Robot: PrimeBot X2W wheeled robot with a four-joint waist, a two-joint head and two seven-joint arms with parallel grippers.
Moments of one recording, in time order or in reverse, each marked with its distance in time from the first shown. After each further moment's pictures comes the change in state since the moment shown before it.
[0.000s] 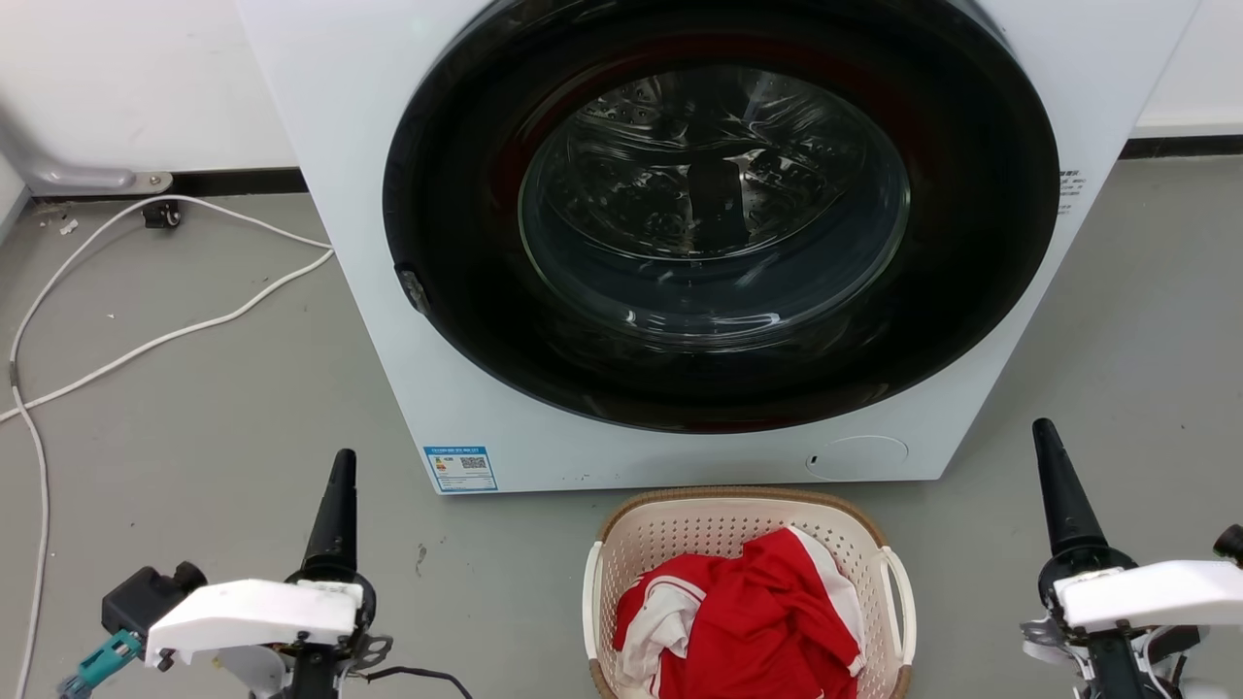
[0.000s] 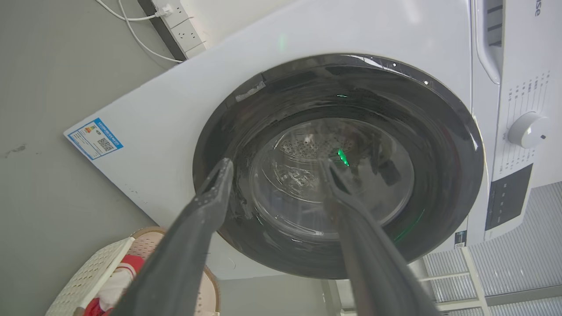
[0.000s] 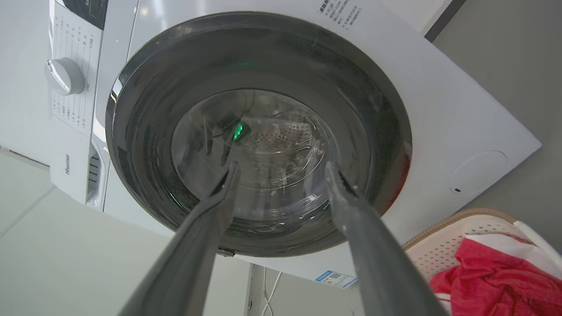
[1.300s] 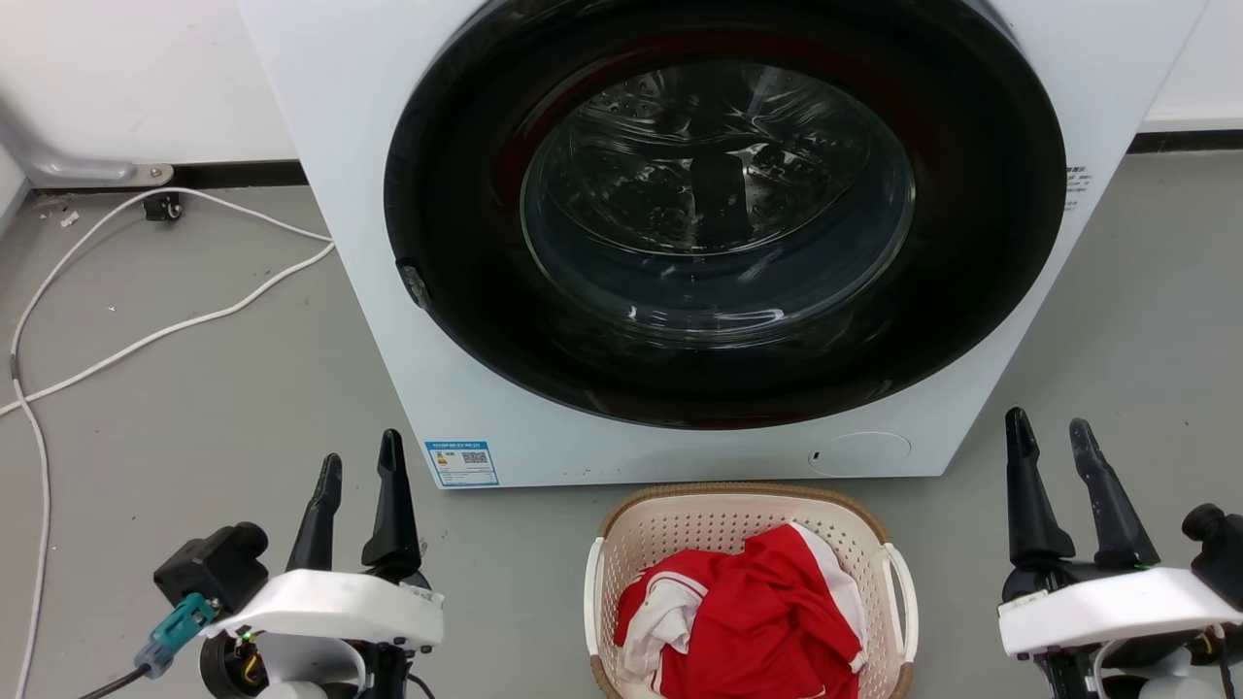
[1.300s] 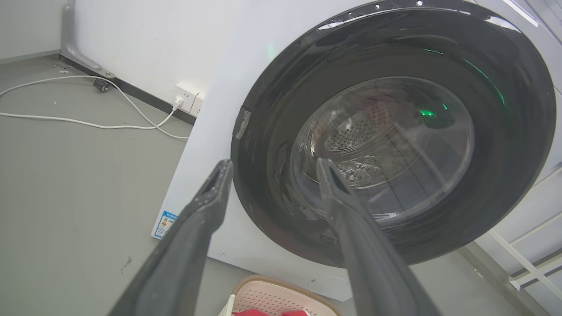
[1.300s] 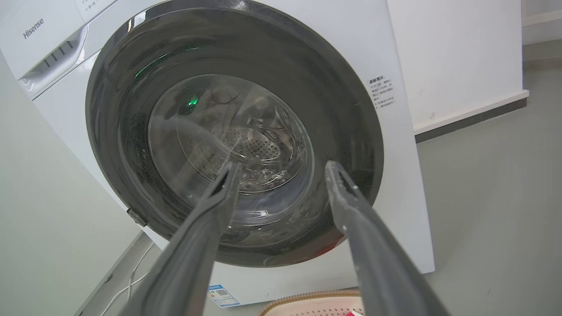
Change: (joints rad) left arm 0.015 0.002 -0.109 -0.088 0.602 0.084 -0.125; right arm 0.041 0.000 0.051 -0.122 -0.629 0.000 -0.126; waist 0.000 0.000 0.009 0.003
